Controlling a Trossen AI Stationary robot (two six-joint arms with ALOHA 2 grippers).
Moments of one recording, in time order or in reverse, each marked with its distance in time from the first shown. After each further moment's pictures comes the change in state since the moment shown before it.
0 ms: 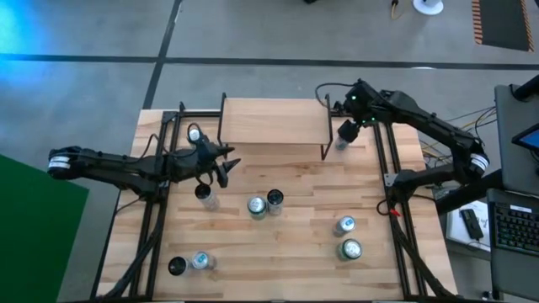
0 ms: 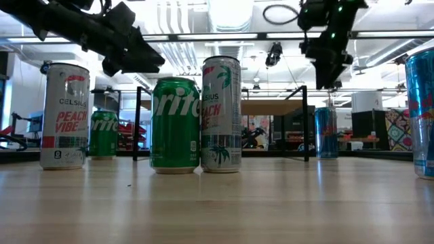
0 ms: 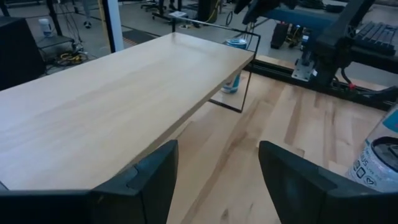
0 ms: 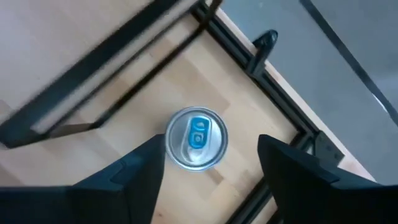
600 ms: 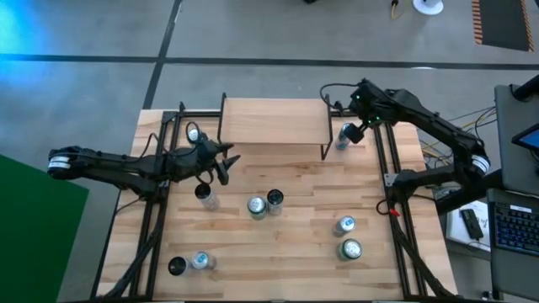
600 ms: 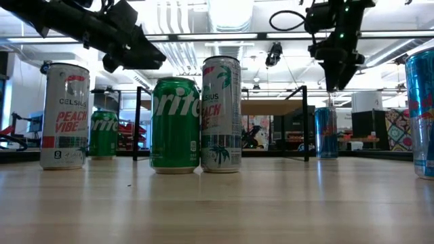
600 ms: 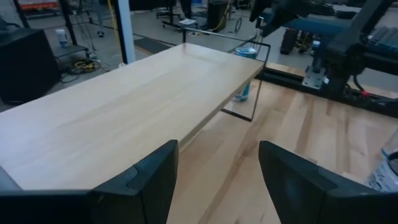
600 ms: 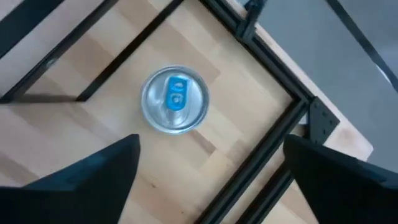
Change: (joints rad) left arm 0.000 0.002 0.017 0.007 -0.051 0.027; right arm -0.037 -0.007 -0.010 -0.093 0.012 0.025
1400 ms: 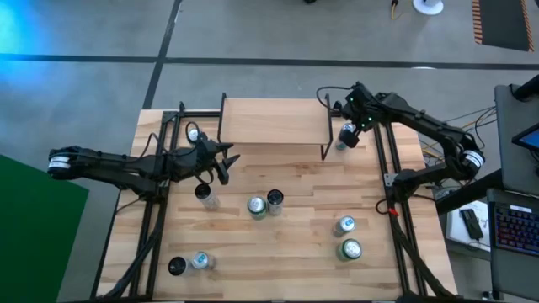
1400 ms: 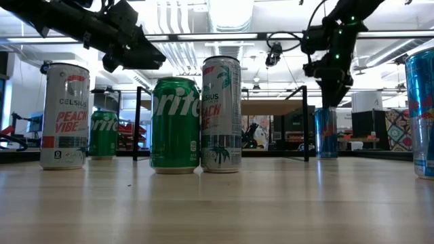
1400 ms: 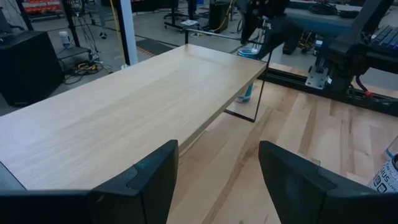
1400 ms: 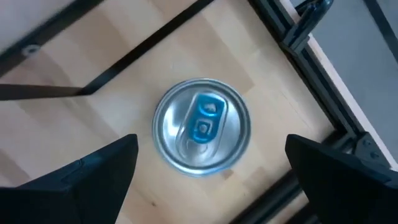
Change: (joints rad) left arm 0.000 0.000 0.000 0.002 -0.001 0.009; right arm -0.069 0.067 -0.145 0.202 -0.139 -0.200
